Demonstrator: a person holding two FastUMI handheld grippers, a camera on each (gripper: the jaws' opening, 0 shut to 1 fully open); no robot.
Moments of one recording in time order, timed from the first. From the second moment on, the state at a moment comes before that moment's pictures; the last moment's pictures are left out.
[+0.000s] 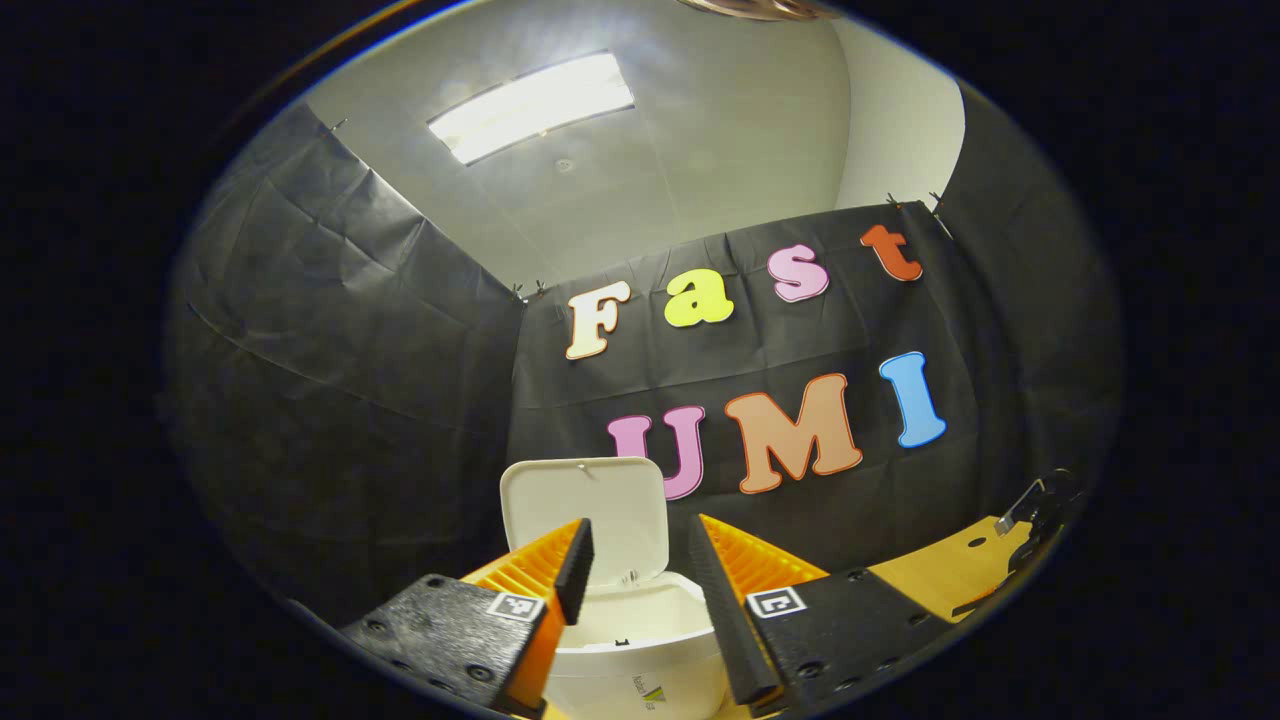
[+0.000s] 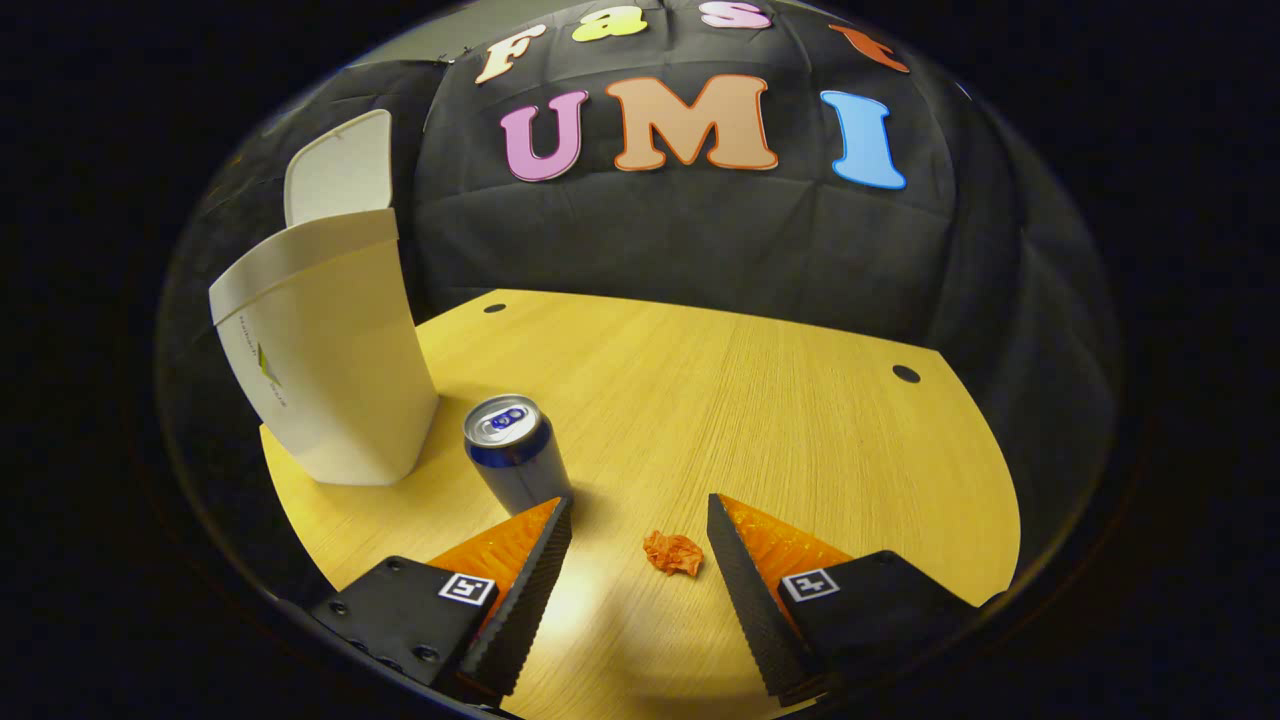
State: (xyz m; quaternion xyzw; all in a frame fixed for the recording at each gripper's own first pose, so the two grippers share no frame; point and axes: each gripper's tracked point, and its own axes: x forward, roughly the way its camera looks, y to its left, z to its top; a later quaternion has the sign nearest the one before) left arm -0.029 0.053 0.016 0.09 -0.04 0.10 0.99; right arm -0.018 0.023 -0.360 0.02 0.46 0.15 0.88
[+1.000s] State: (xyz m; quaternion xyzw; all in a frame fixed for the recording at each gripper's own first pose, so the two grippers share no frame) left arm -0.039 0.072 0.002 0.11 -0.02 0.16 0.98; right arm -0.021 0.024 -0.444 0.00 0.56 0.16 0.82
